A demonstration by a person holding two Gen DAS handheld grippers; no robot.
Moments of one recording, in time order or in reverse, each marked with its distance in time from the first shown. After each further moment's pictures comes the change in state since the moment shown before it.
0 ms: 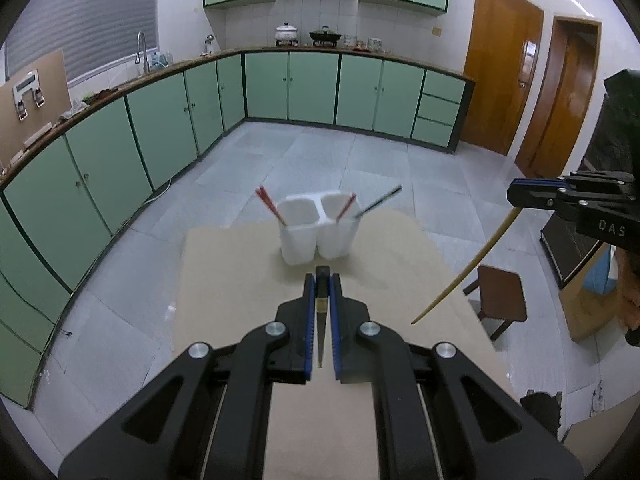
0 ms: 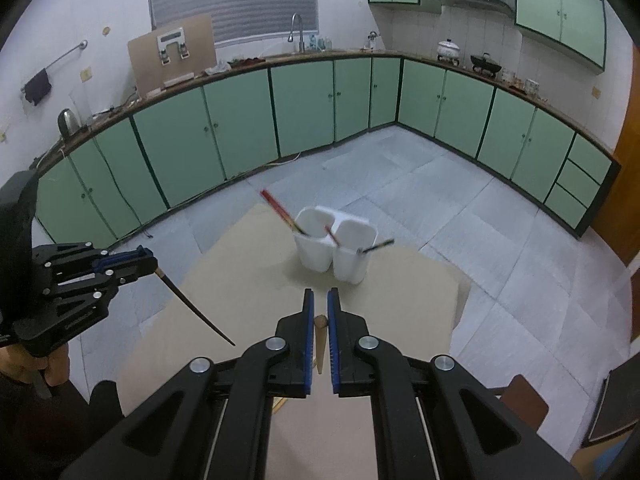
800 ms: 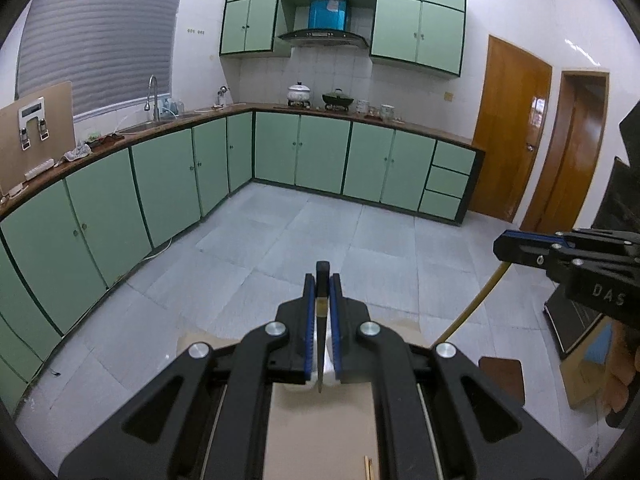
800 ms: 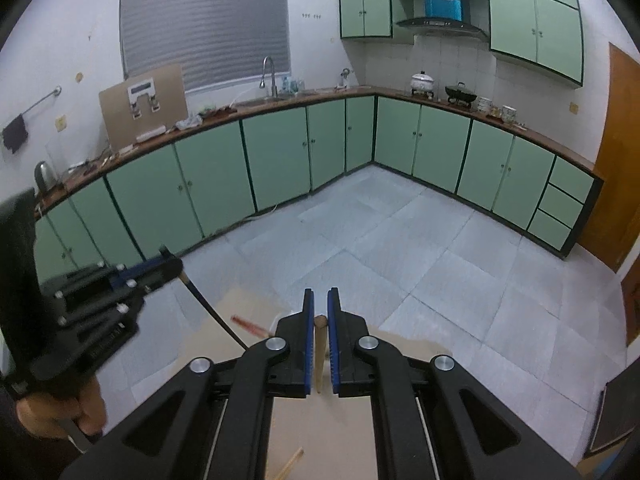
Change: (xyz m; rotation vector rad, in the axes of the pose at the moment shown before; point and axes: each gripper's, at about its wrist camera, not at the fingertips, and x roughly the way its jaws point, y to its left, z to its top) left arm 0.039 0.008 0.147 -0.062 -0.219 0.015; right arm 0.017 -0.030 0.134 0.071 -0.139 -0.061
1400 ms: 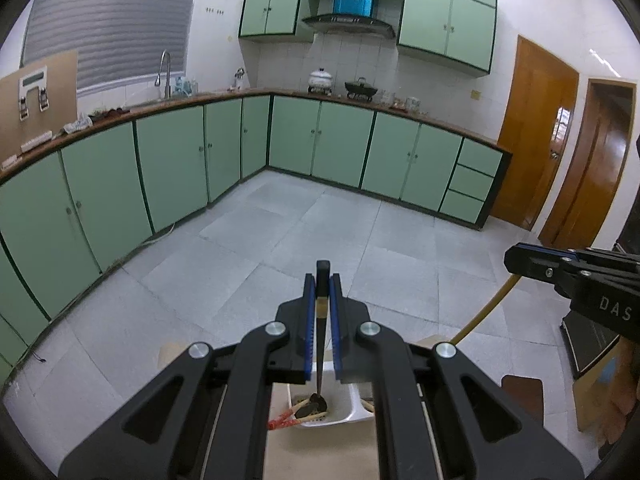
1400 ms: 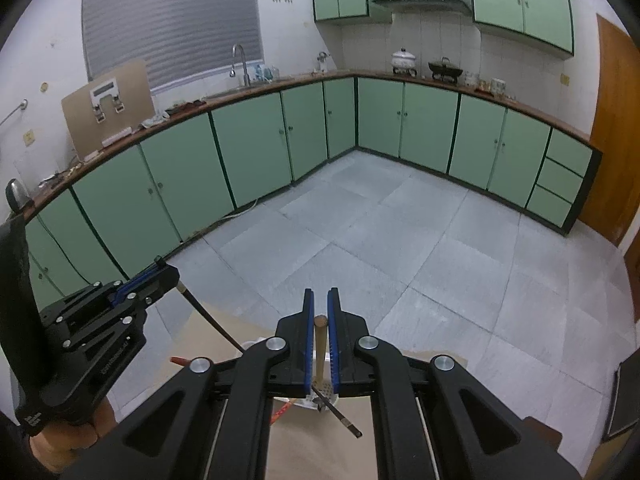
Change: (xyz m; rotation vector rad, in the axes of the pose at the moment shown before) left arm 0.138 0.041 -0.021 -0.071 0.033 0.038; right arm 0.137 -0.036 -0.005 0.077 0.048 -0.039
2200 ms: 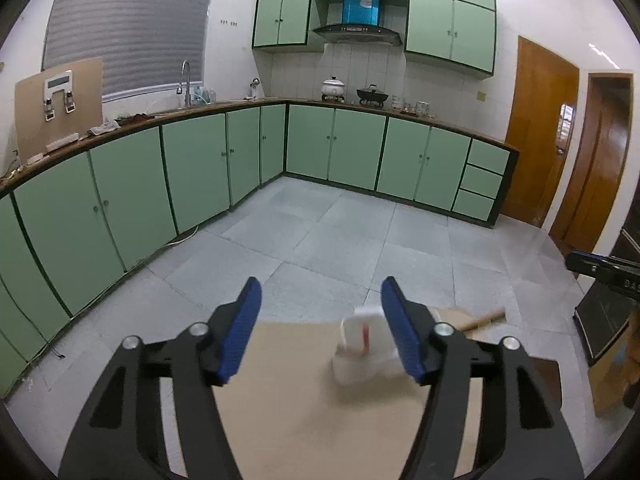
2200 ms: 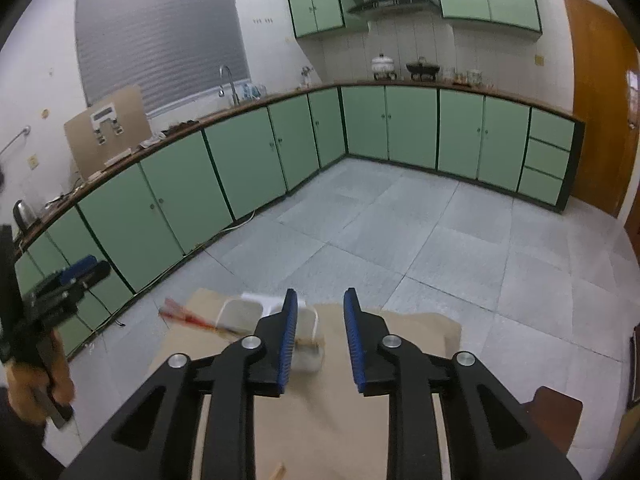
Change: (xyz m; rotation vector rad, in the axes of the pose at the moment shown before) left arm -0.096 0.051 -0.060 0.032 -0.052 0.048; right arm -0.071 -0.051 -0.106 0.076 -0.088 0.016
